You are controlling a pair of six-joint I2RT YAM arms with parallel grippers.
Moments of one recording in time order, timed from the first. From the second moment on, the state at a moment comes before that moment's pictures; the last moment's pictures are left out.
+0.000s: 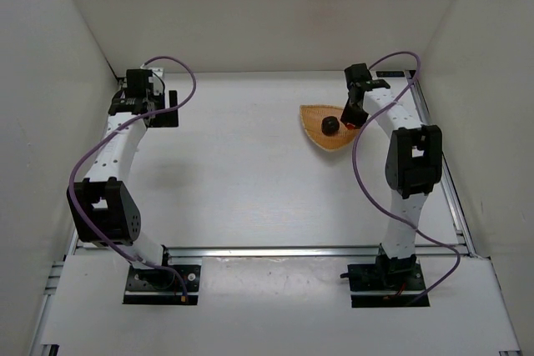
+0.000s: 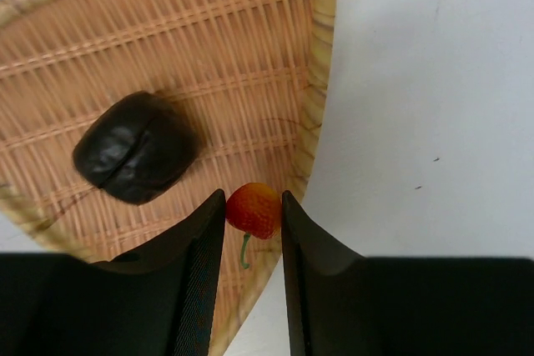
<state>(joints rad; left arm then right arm) 0.02 1.57 1.41 -0.66 -0.12 0.05 0.20 2.03 1.71 -0.79 0.26 0.53</state>
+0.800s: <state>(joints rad) 0.03 1.57 1.42 -0.69 -0.11 0.06 0.11 1.71 1.60 -0.82 0.22 0.48</state>
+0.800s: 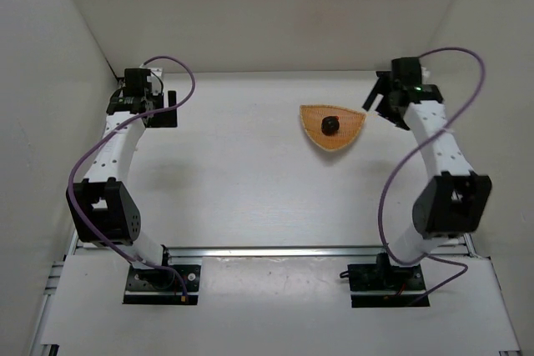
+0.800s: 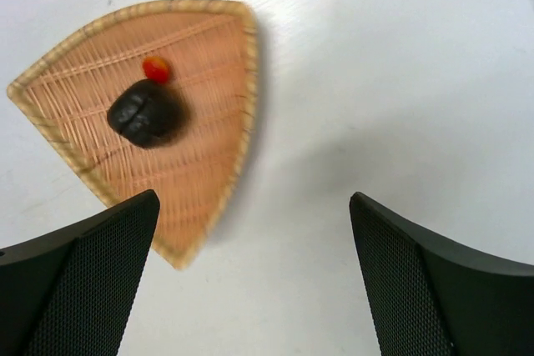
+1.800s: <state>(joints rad) 0.16 1.29 1.23 -0.74 -0.21 0.04 -0.22 1.01 0.96 -0.85 0.12 0.47</state>
